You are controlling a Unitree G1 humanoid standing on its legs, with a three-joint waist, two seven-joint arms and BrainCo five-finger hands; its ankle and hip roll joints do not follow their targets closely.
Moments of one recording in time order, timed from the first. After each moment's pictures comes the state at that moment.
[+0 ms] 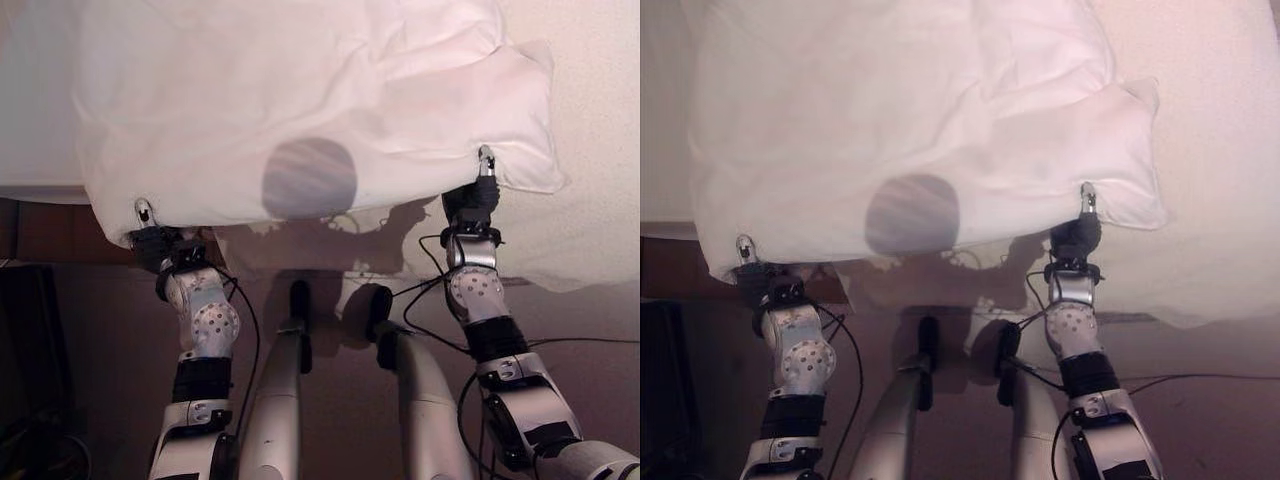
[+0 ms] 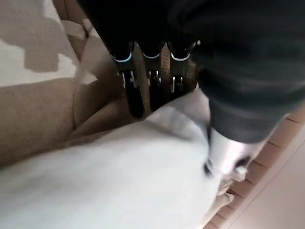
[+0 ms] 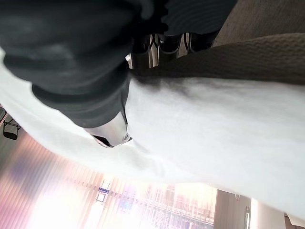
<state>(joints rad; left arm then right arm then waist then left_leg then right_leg) -0.43 0.08 0.22 0.14 -1.04 -0.47 0.54 -0.63 -0.20 0.02 0.24 1.50 -0.35 -0.02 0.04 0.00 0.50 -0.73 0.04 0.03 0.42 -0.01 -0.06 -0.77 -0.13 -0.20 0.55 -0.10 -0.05</state>
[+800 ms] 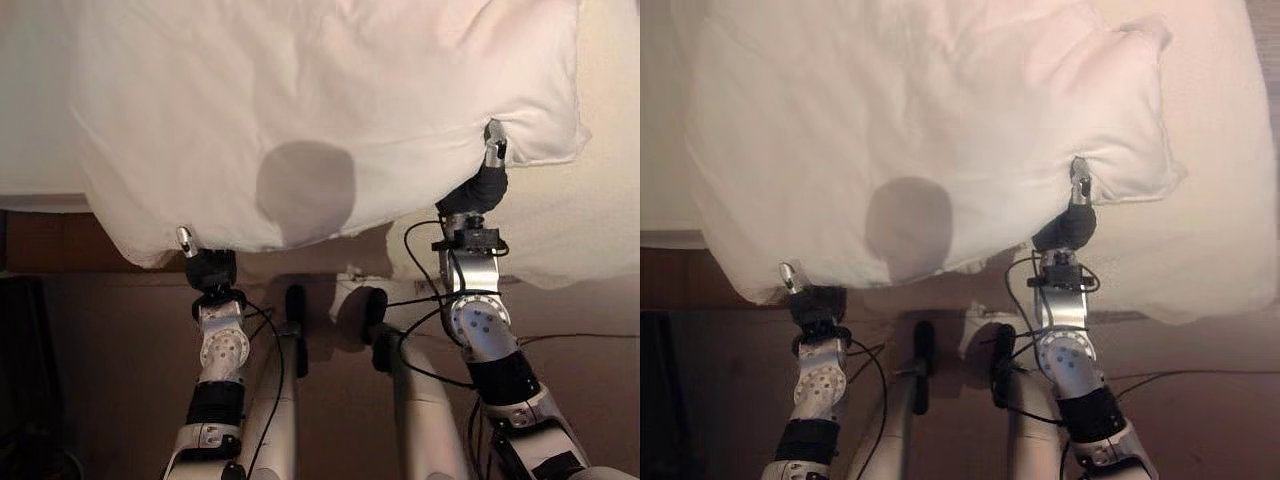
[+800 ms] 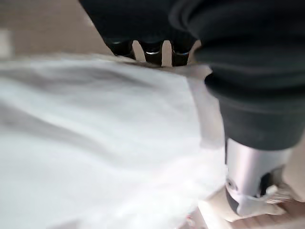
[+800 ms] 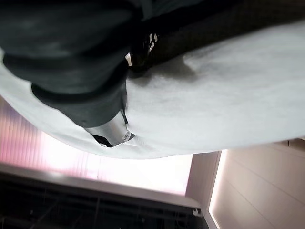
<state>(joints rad) -0.37 0.05 0.13 0.32 -1.46 -0.29 0.00 -0.51 -0.21 0.20 -0.17 1.46 -0.38 0.12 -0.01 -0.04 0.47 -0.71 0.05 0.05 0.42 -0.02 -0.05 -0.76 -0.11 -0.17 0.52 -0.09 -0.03</state>
